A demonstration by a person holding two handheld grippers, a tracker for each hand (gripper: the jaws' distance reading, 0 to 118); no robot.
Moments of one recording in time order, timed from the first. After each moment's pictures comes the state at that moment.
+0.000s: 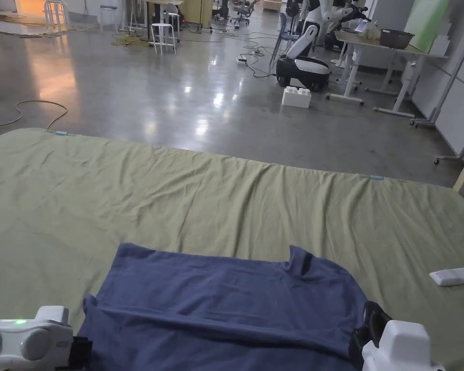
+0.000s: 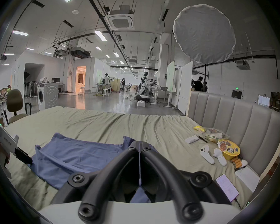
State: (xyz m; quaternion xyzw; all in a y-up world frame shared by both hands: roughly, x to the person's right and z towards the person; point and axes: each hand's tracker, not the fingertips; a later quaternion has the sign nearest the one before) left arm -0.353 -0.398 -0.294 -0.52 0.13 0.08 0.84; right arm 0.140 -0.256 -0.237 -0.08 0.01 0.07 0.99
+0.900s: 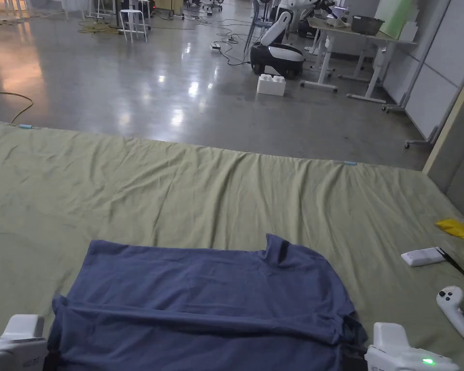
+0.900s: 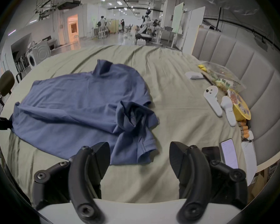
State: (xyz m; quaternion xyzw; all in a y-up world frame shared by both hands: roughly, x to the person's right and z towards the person) left arm -0.336 -0.384 -0.273 -0.47 0.09 0.05 0.88; right arm 0.242 -0.356 -0.332 -0.42 0.01 0.07 0.90
